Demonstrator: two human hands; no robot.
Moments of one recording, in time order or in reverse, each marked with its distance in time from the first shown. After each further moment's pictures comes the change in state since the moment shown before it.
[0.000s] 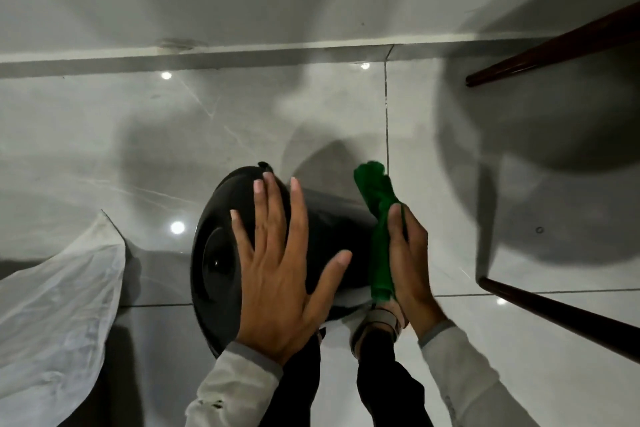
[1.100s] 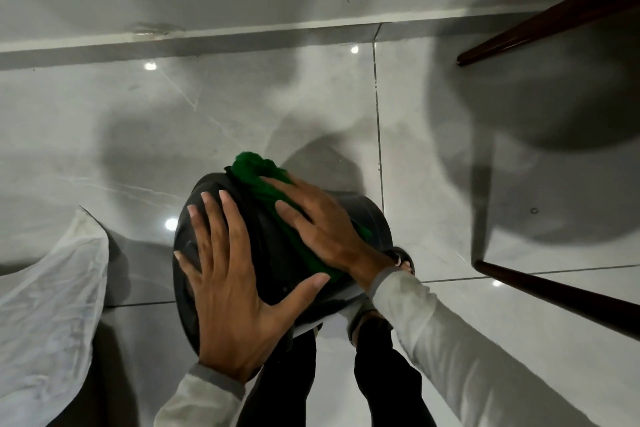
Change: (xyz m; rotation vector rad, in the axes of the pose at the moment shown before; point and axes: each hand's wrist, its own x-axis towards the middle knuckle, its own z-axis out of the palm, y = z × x) left_hand -0.022 -0.020 -0.008 -0.042 -0.037 -0.263; right_hand 0.017 -0.023 0.067 -0.400 -0.612 -0.416
